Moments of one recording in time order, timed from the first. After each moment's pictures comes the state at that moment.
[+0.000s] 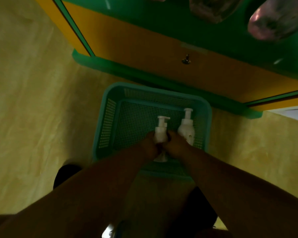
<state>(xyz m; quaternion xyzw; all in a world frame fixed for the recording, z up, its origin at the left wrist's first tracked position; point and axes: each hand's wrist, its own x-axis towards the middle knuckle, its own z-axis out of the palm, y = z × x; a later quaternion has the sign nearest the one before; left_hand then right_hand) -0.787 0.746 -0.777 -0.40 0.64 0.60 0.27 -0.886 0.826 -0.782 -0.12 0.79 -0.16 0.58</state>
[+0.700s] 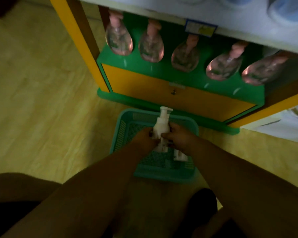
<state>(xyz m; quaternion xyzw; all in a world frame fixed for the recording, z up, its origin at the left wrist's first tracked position) -0.767 0.721 -0.641 -0.47 0.66 0.58 0.05 -0.905 0.806 -0.638 -0.12 0.73 -0.36 0.57</state>
